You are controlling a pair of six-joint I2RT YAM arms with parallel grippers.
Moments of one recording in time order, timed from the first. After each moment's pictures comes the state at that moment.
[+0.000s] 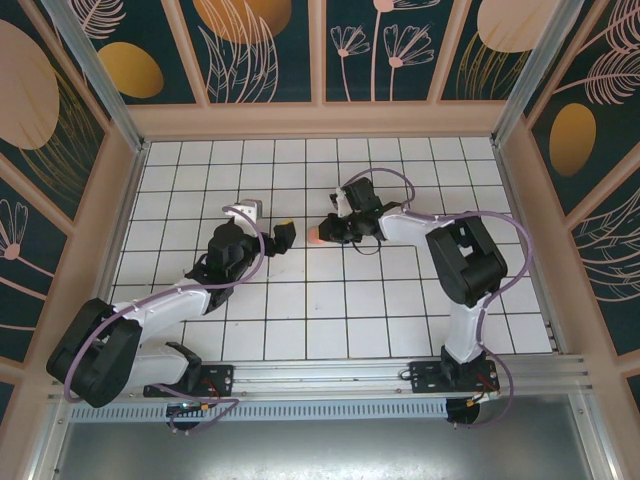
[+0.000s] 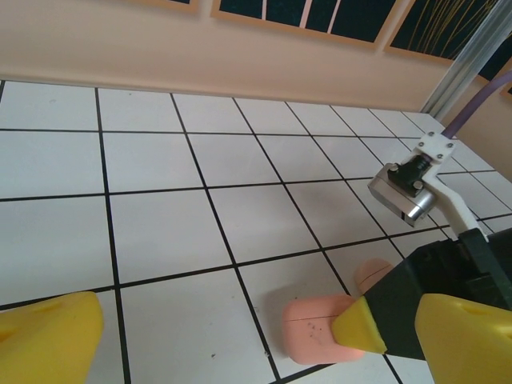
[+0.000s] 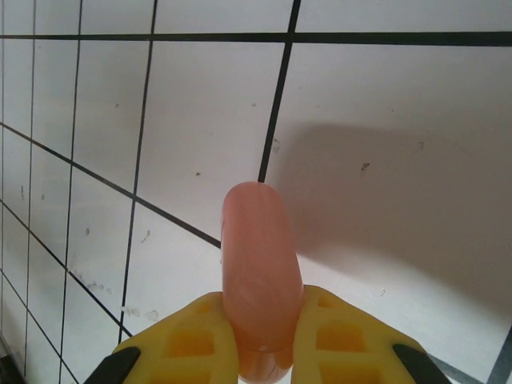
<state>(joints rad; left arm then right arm) -0.55 1.27 0.47 0.54 -0.06 -0.35 0.57 1.91 1.17 -0.19 -0.47 0.53</state>
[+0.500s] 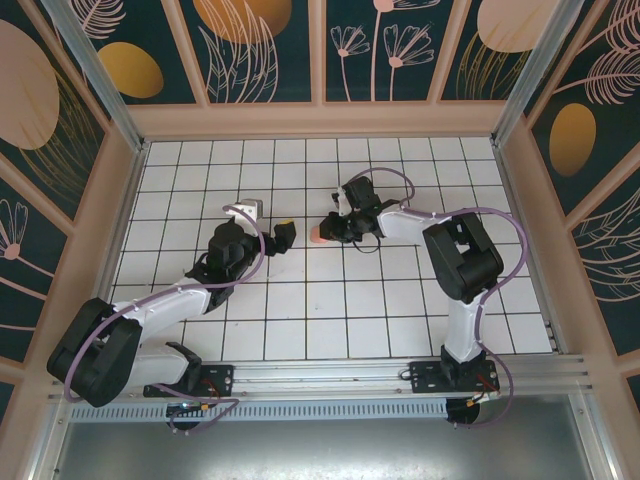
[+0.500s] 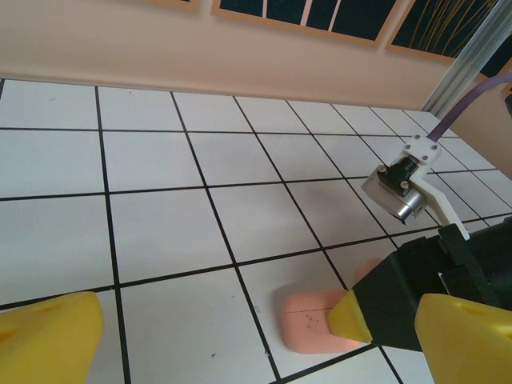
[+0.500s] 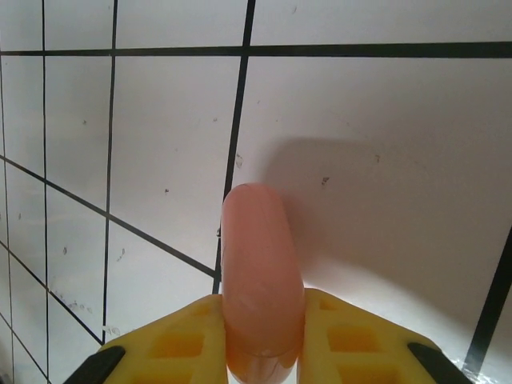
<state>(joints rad) -0.55 1.28 0.48 0.53 -0.06 -0.35 0.56 1.94 1.20 -0.22 -0.44 0.55</state>
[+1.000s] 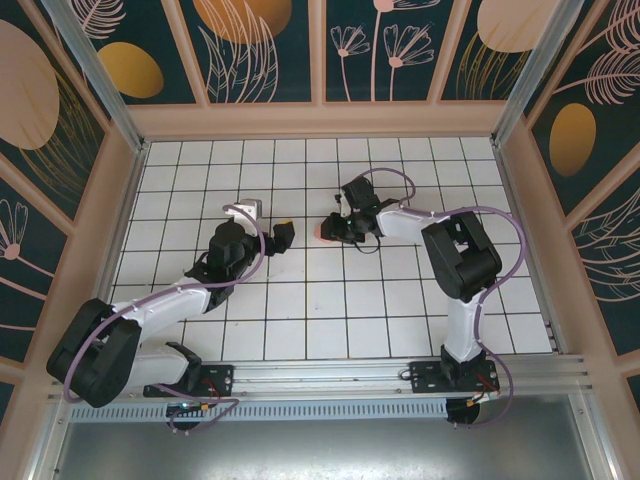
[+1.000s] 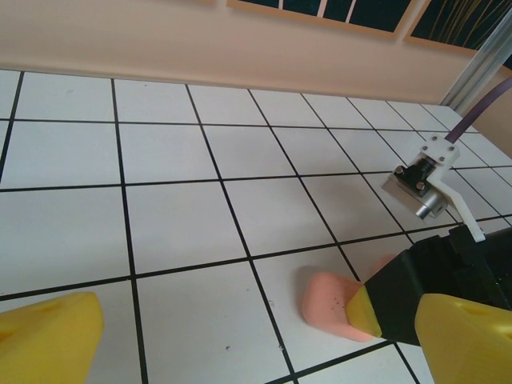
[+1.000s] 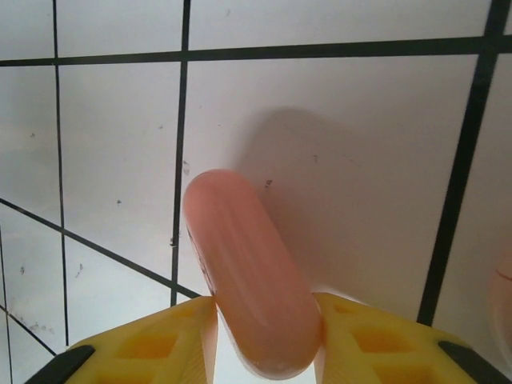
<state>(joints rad) -0.55 1.27 0.49 0.49 -0.09 -0.35 0.56 1.95 1.21 -0.26 -0.36 0.56</state>
